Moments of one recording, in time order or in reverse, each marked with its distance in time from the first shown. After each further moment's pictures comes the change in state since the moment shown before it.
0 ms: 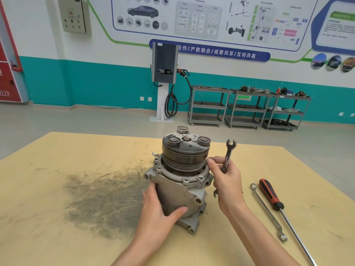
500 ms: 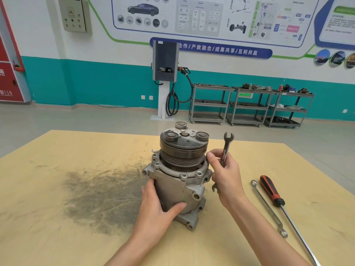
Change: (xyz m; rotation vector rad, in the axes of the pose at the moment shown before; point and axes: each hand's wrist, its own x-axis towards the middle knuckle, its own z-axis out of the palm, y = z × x) left_hand 0.001 0.001 0.001 -0.004 0.006 0.036; right_hand 0.006 -0.002 -0.002 -0.003 -0.083 0.013
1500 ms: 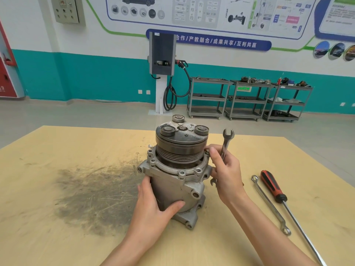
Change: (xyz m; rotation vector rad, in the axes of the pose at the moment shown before) left_hand 0.000 -0.002 -0.001 -0.023 -0.013 -0.004; right_hand 0.002 0.009 -0.003 0.084 -0.079 -0.048
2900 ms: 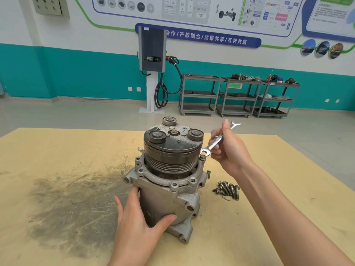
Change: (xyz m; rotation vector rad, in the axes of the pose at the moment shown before) left_hand 0.004 -0.007 0.002 0.094 0.052 -0.080; right_hand 0.072 -0.029 -0.017 0.145 -0.016 0.350
